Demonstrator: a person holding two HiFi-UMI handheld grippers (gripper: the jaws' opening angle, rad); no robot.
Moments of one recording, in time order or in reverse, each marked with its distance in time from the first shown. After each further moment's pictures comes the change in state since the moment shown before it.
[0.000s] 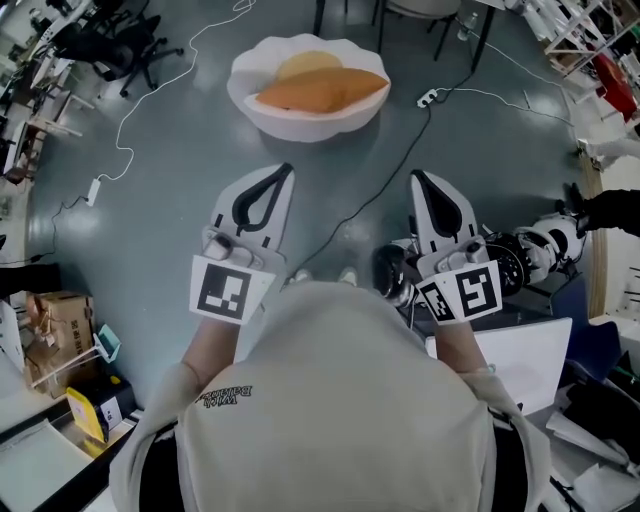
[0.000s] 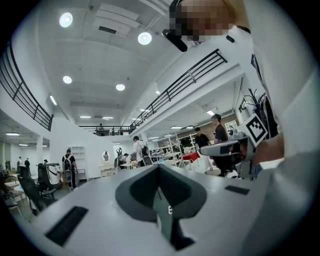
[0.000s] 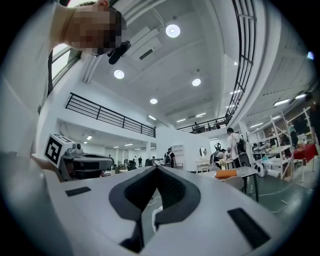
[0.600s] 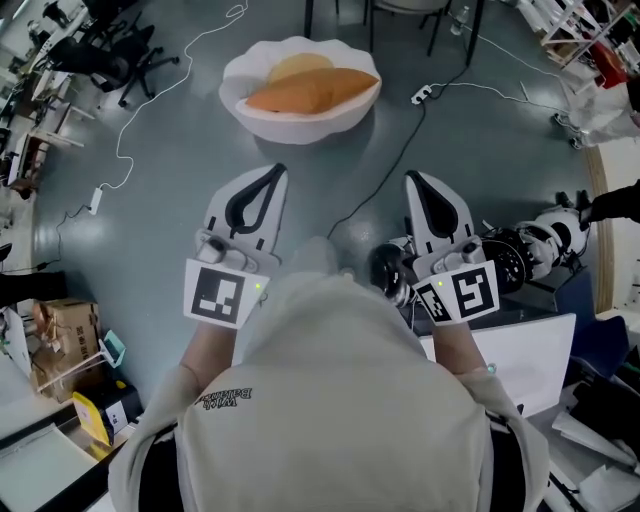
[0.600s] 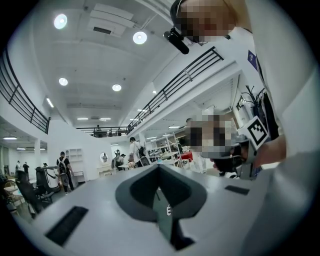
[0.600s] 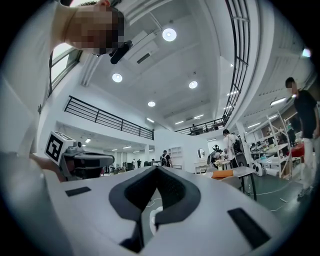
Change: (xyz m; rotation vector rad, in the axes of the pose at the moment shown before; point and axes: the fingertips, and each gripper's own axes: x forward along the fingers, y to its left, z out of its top) left arm 0.026 -0.046 0.012 0.027 0.002 -0.011; right arm -0.039 -0.039 -0.007 0.018 -0.029 -0.013
